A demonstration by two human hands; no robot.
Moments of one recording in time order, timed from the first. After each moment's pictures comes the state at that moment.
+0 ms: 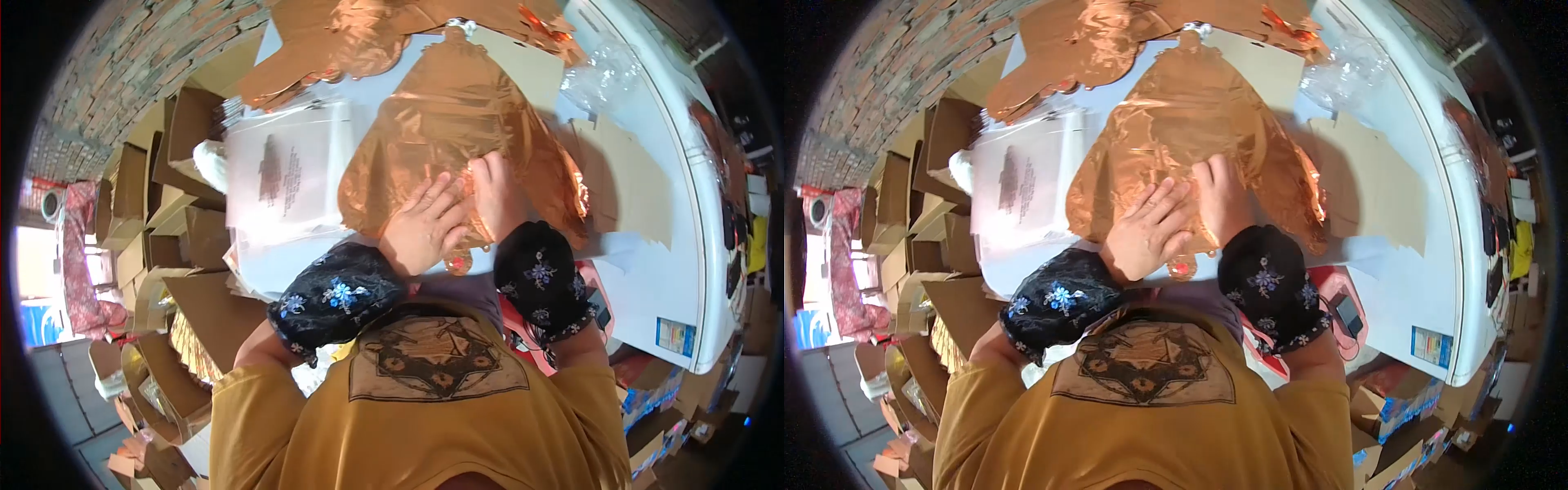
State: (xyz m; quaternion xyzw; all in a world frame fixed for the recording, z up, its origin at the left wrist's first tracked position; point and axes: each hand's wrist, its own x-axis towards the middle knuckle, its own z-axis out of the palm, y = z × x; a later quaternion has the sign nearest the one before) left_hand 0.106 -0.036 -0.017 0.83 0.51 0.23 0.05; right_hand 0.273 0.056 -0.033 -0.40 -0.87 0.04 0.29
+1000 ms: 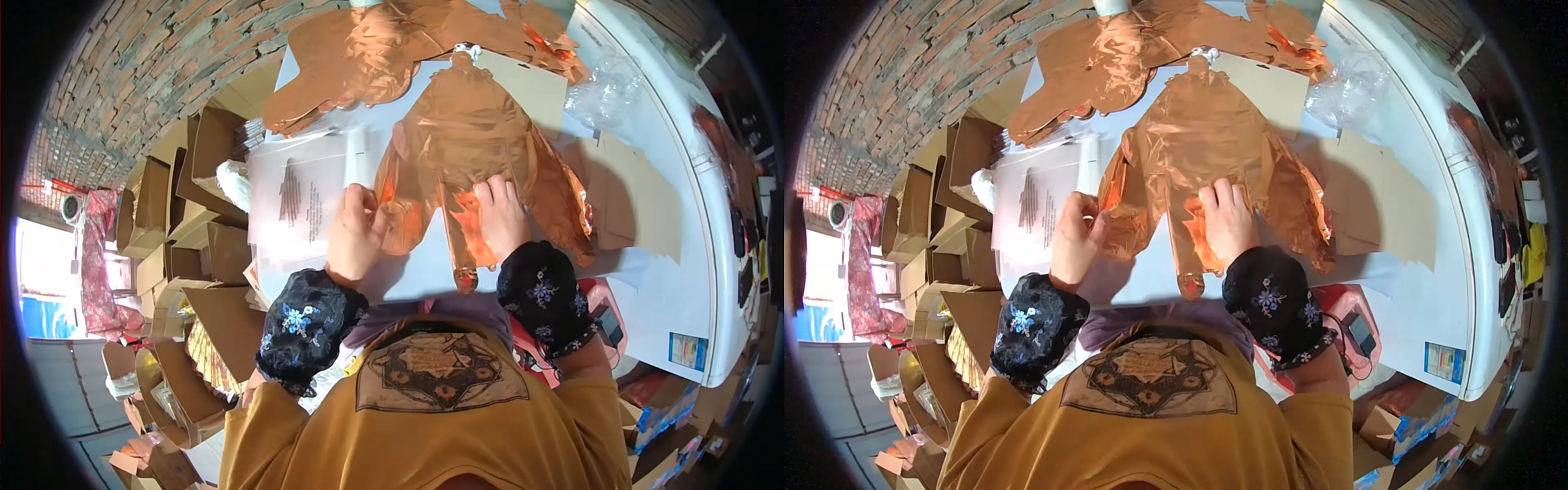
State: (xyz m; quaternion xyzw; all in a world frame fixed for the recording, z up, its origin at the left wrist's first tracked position) left_hand 0.040 -0.049 0.020 0.58 0.69 0.41 0.15; right_hand 0.270 0.049 -0.024 -0.44 -0.87 0.06 0.21
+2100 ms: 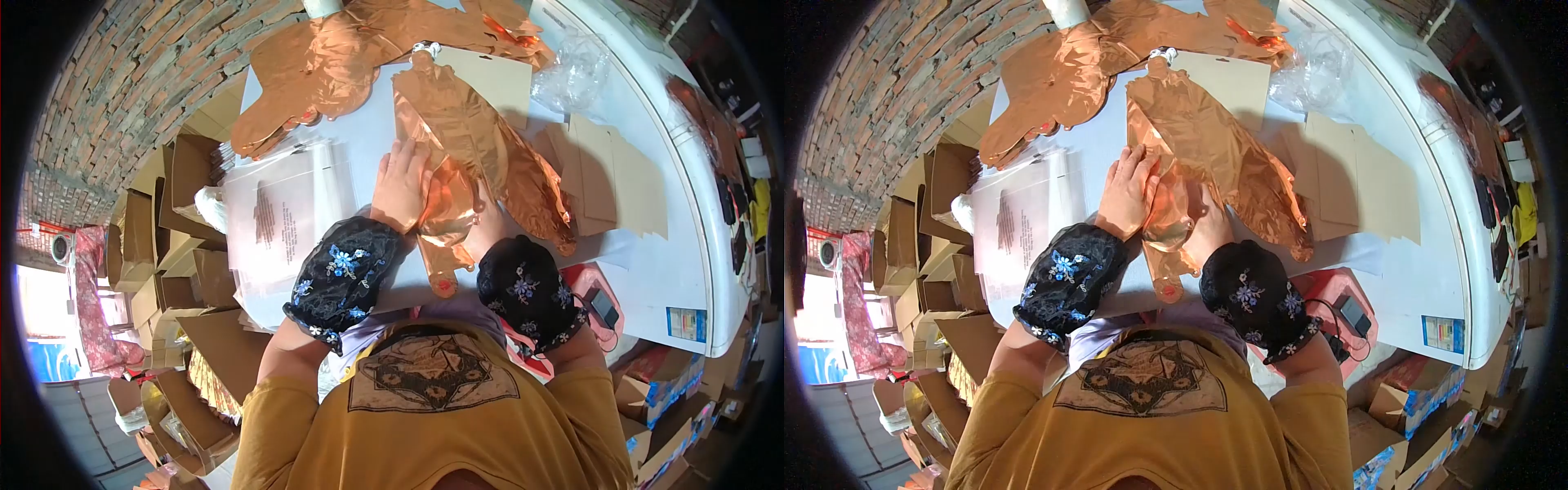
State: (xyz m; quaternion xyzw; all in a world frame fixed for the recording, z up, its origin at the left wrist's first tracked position) left_hand 0.094 0.066 -0.046 0.75 0.59 0.30 -0.01; right_hand 0.275 0.046 -0.025 -0.48 -0.77 0.28 0.32
